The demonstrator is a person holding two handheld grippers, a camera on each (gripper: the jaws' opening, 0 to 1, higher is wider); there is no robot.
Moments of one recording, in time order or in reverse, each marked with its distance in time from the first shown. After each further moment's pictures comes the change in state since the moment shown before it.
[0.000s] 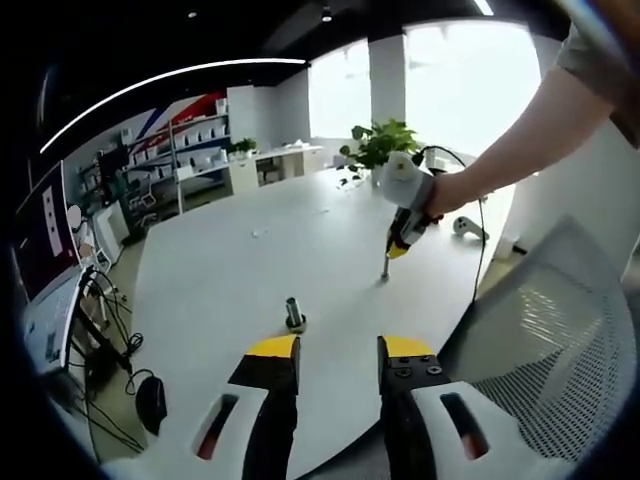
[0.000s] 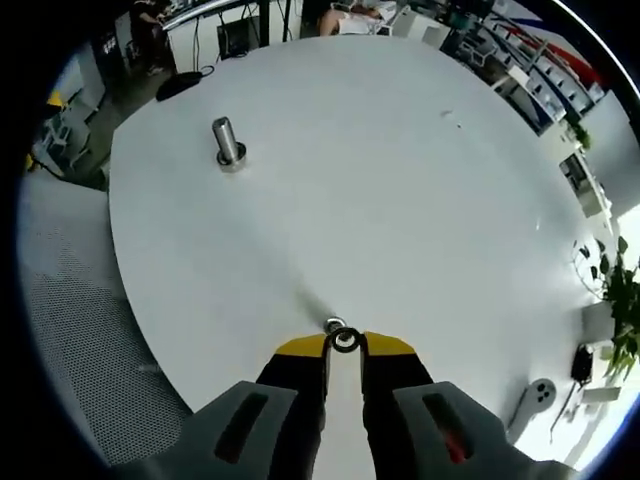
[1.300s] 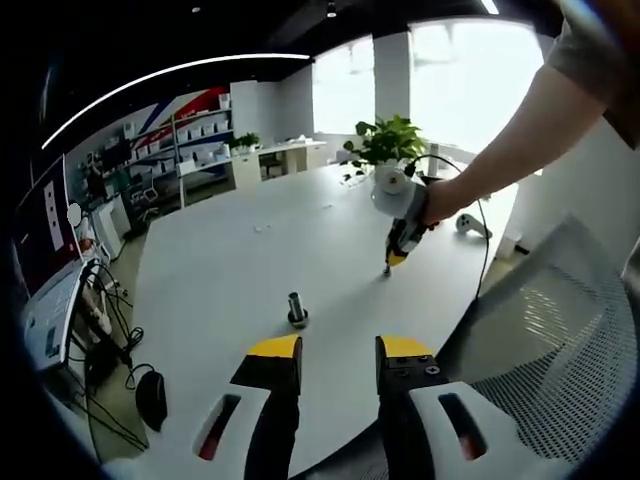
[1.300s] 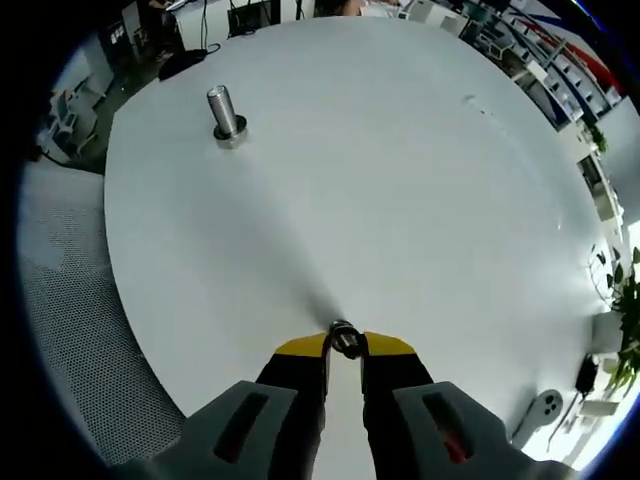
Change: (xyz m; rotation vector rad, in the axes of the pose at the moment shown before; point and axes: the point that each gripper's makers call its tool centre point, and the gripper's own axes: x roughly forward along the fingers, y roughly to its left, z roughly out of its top) left arm 0.001 0.002 -0.004 -0.009 0.021 0.008; right arm 0.026 0.011 -0.011 -0.040 0.072 0.053
